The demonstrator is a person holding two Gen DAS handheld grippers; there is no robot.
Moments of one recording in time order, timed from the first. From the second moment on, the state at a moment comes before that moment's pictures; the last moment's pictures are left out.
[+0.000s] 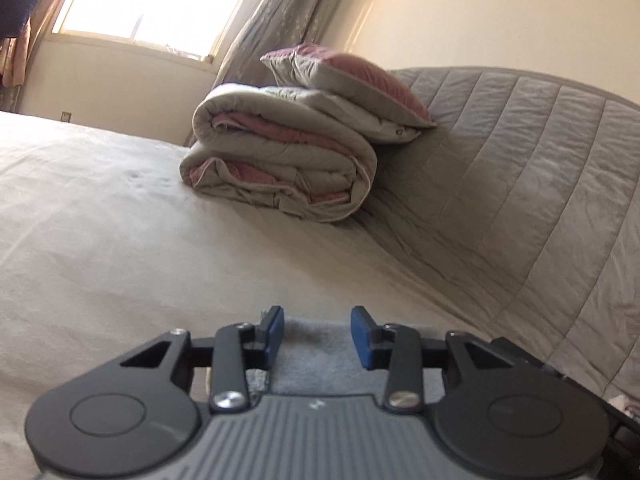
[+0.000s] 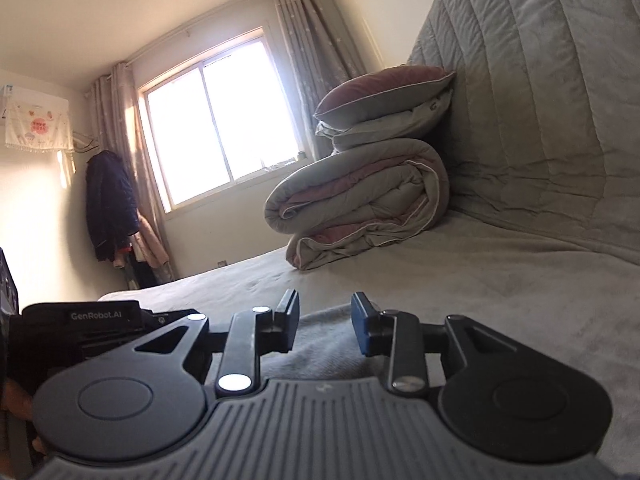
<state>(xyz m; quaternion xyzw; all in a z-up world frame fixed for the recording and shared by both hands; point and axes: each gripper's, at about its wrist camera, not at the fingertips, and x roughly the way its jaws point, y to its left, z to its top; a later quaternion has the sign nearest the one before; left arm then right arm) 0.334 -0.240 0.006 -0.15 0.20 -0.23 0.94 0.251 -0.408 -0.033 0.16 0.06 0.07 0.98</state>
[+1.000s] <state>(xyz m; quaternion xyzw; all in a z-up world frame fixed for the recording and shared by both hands) 0.213 -0.243 0.042 -0.02 0.41 -0.10 0.91 0.150 -0.347 0.037 0.17 0.27 -0.05 0.95</state>
